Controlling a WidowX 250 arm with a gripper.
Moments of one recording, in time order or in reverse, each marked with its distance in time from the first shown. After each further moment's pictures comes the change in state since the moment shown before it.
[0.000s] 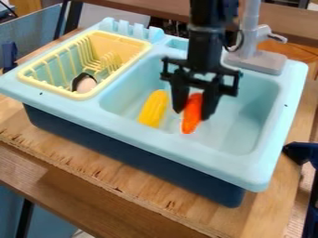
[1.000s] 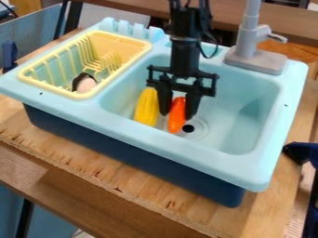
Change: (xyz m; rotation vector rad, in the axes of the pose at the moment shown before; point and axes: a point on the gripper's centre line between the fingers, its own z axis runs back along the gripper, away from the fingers) arm 0.026 0.034 -0.024 -0.030 0.066 0.114
